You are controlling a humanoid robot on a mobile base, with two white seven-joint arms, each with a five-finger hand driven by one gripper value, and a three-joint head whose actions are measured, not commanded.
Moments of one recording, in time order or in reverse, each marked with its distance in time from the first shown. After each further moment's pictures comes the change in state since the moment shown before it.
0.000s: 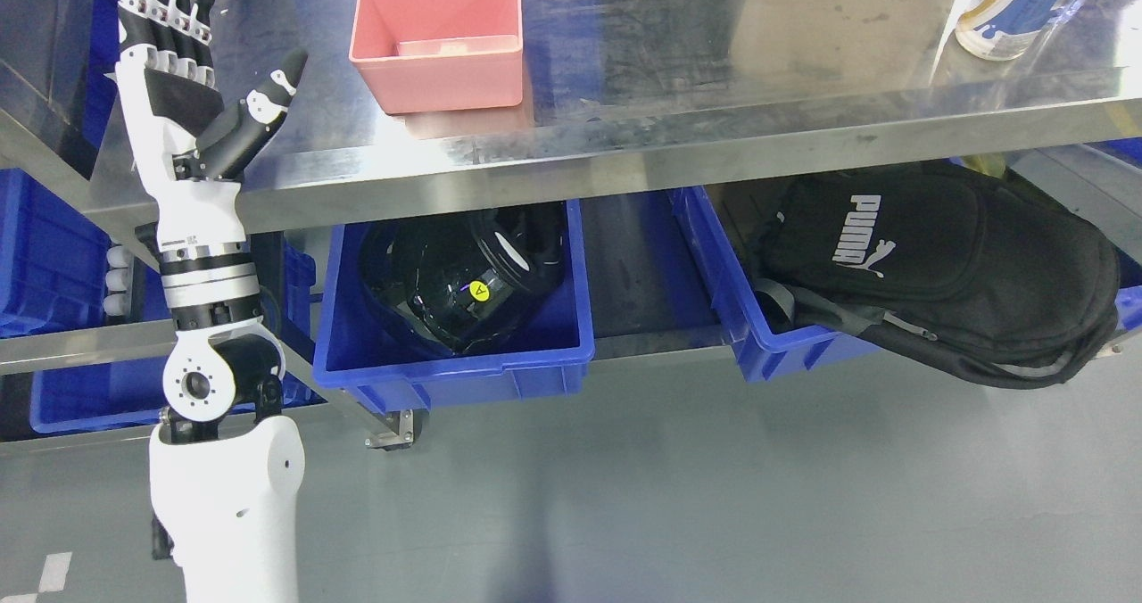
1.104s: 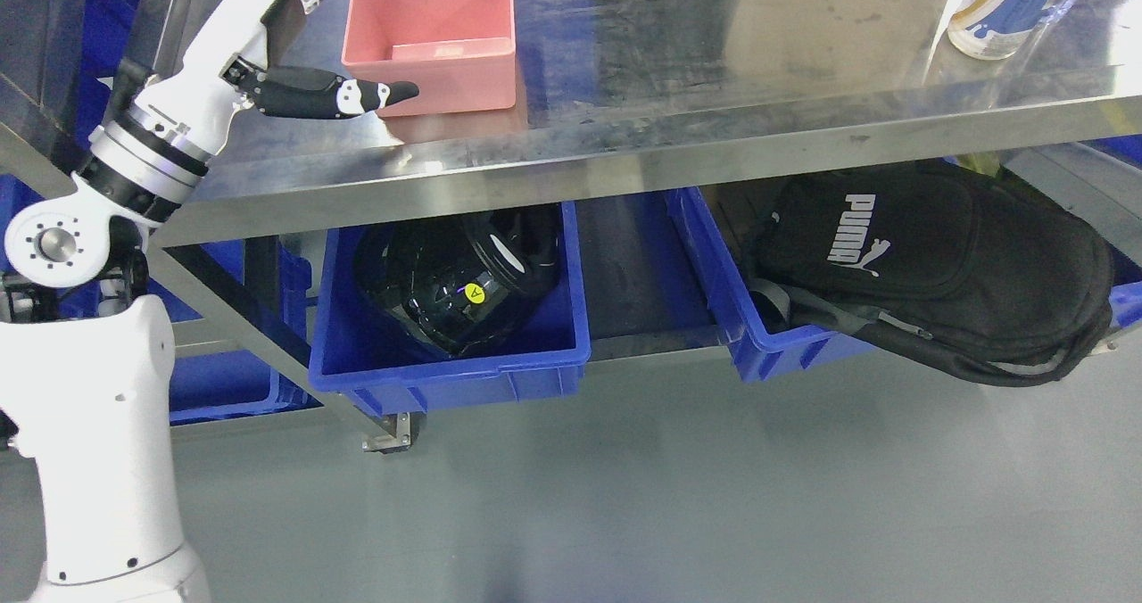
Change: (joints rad) left arm -0.319 0.267 -0.063 0.108 -0.215 0.191 -0.730; right arm 0.000 0.000 0.000 0.000 0.000 0.001 0.001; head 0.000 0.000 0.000
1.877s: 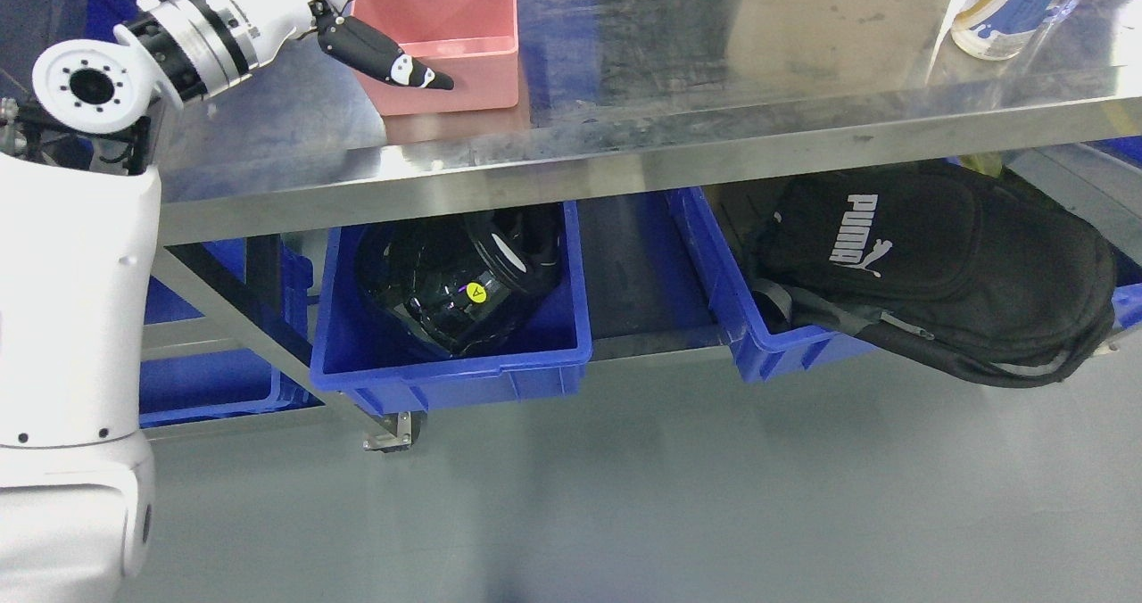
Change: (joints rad) left arm -0.335 0.041 -0.277 0.291 -0.191 0.048 -0.126; right arm 0.000 0.000 0.000 0.000 0.000 -0.001 0.005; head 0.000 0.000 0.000
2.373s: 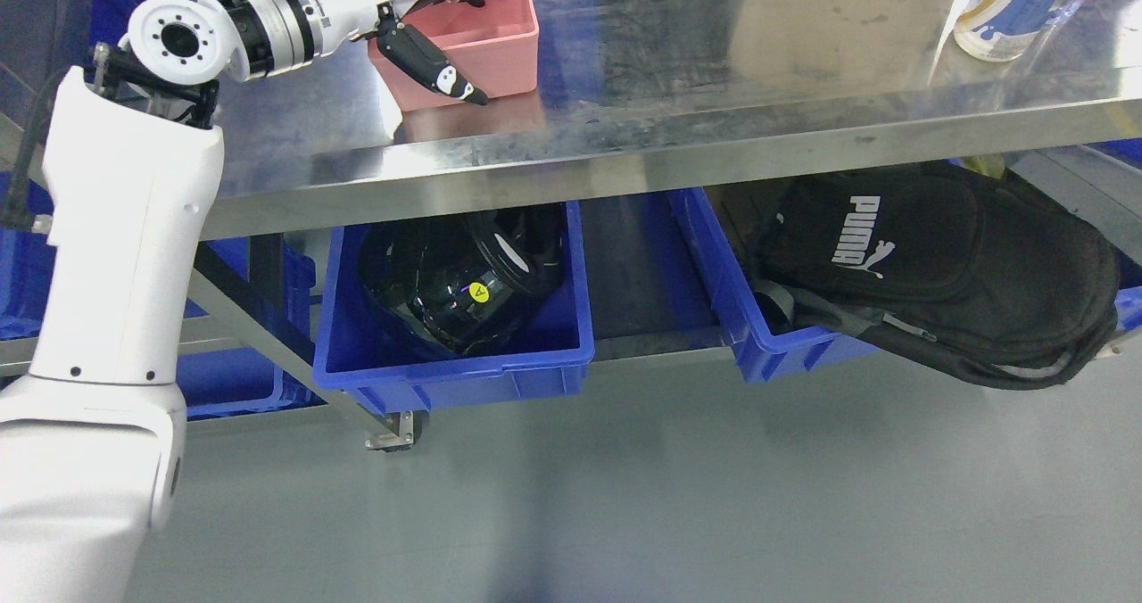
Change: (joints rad) left arm -0.103 -0.076 -0.090 0.210 -0.096 0.002 -0.049; right arm 0.000 0.000 0.000 0.000 0.000 0.000 -0.006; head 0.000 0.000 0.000
